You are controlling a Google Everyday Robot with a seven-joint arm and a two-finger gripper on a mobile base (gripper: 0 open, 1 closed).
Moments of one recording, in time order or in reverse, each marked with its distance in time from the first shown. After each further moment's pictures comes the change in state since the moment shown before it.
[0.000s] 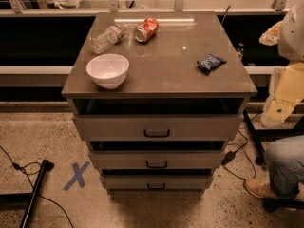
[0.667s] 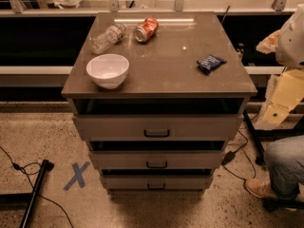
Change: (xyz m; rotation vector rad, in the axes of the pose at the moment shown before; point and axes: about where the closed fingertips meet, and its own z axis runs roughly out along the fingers) arm 0.005 0.000 0.017 -0.033 -0.044 0.023
